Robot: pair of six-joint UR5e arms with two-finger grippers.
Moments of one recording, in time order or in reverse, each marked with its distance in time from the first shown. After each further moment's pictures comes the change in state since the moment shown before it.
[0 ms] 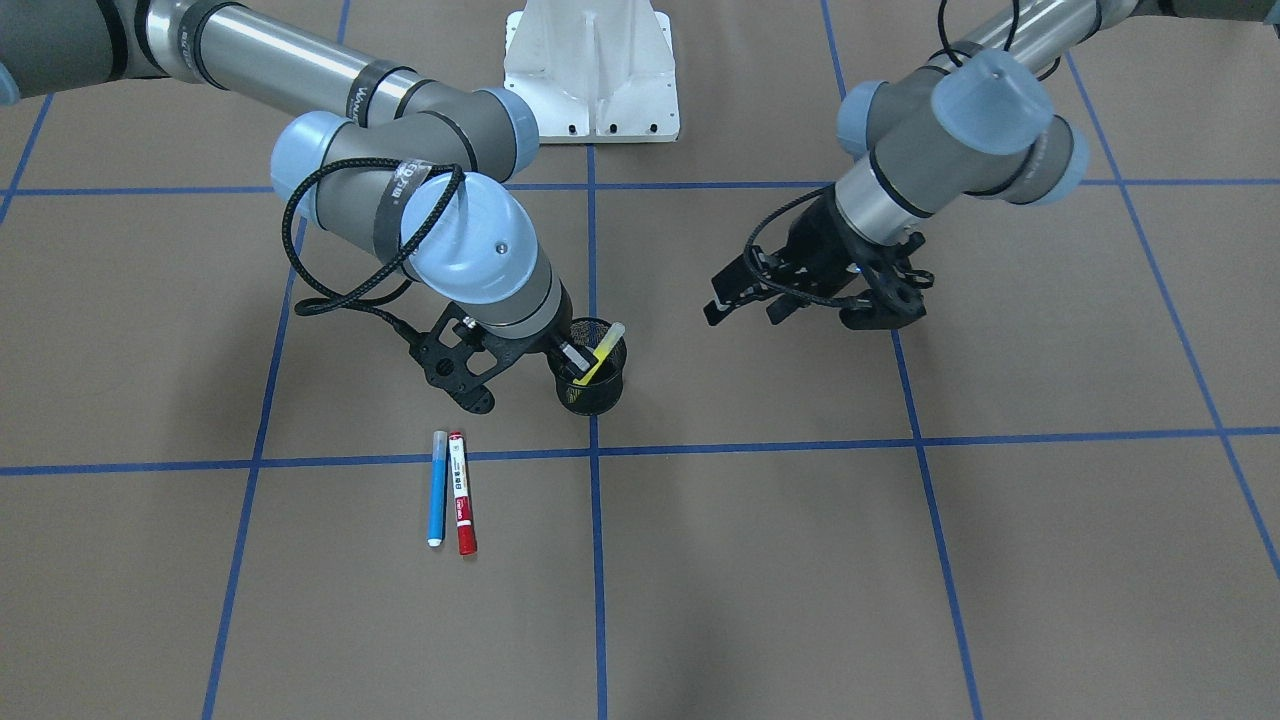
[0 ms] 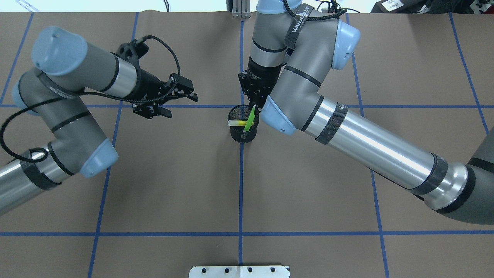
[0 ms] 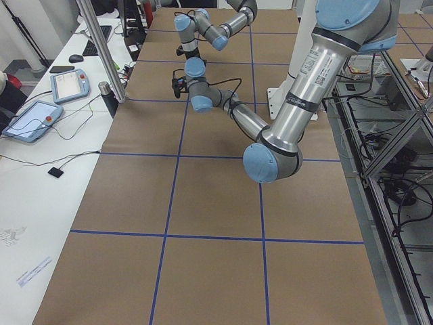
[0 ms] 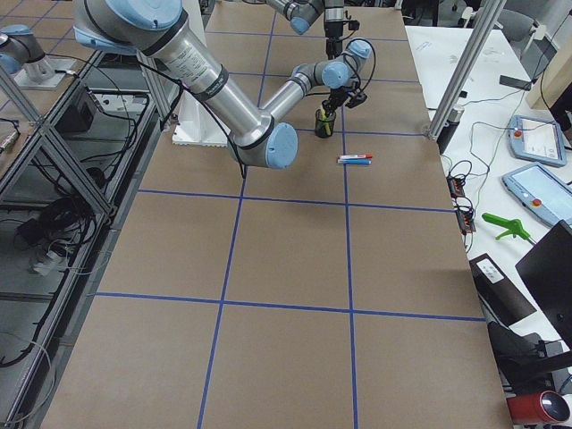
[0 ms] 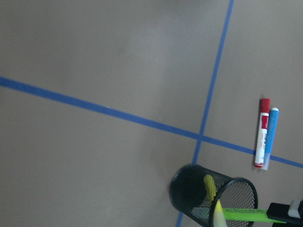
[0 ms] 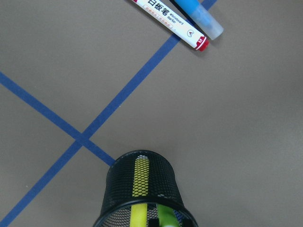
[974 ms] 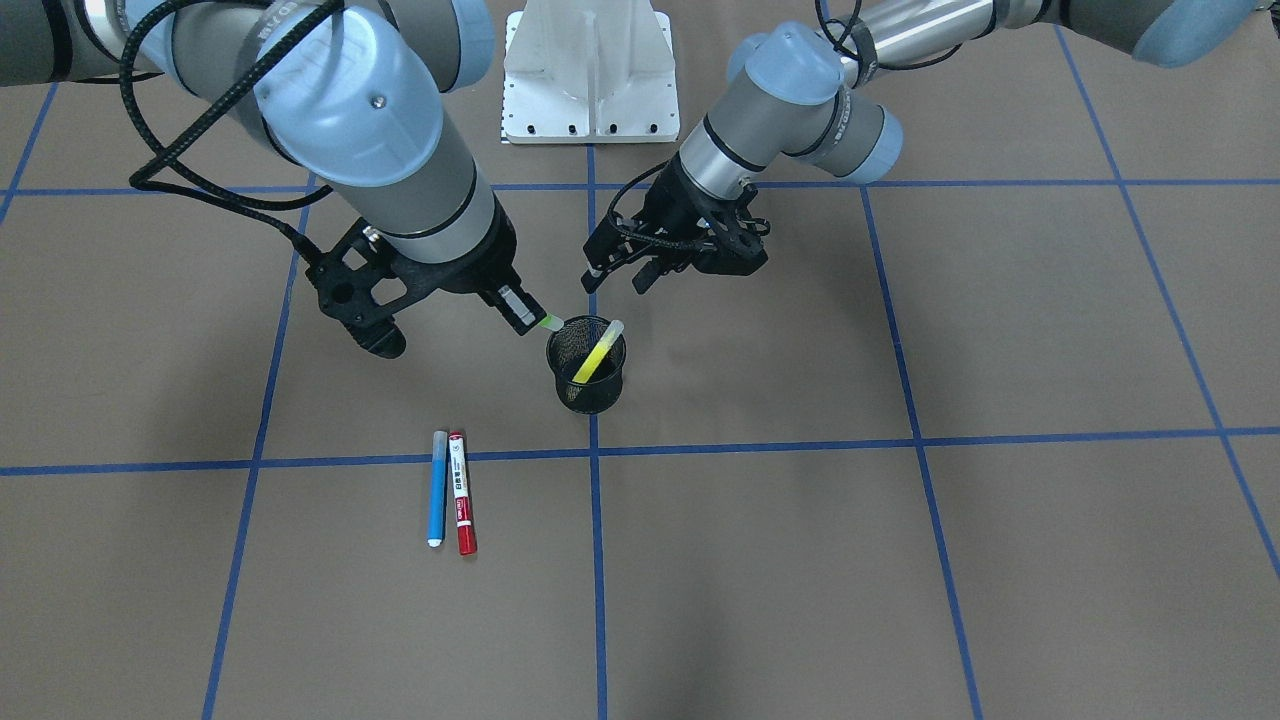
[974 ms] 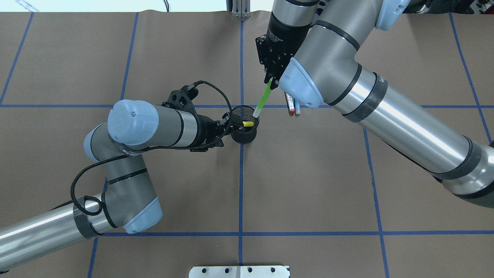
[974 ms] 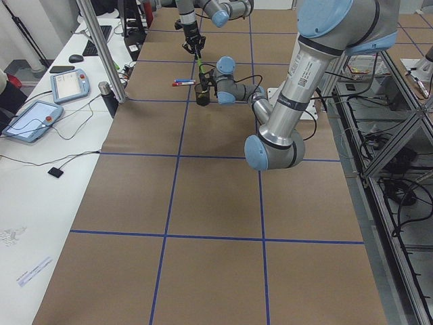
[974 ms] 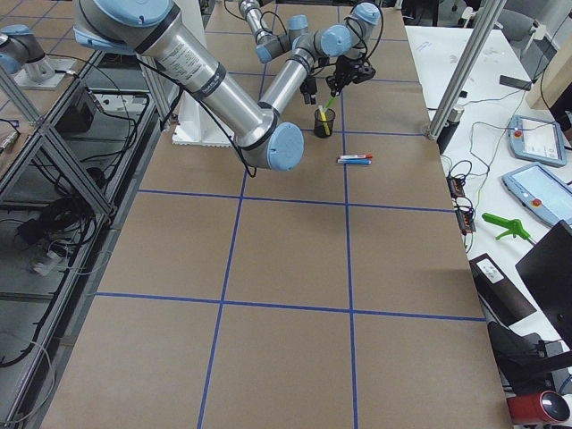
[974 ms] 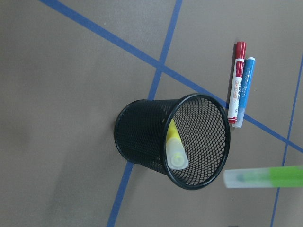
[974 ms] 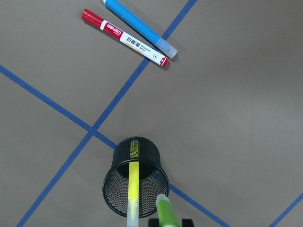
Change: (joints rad) left arm 0.220 -0.090 0.043 -0.034 0.329 -0.153; right arm 0.117 -0.005 0.211 -0.234 0.021 -0.003
